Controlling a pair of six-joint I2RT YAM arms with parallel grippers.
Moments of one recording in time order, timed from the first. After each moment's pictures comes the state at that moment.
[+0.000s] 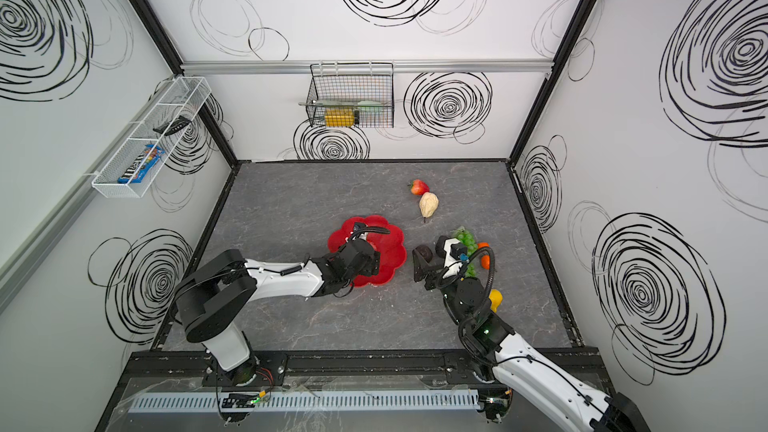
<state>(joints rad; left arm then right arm) -0.89 1.73 0.84 0.11 -0.41 -0.57 0.70 0.54 0.07 0.43 0.33 0.30</state>
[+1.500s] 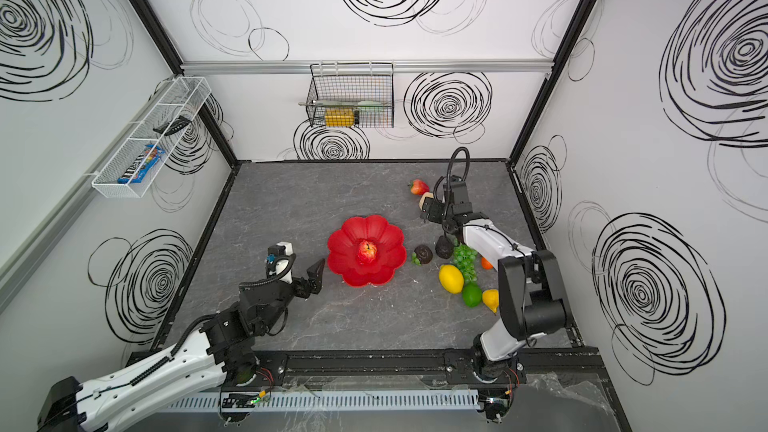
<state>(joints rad) -0.84 0.56 0.23 0.05 -0.52 -0.42 0.21 1.62 1.02 -0.15 -0.01 0.44</state>
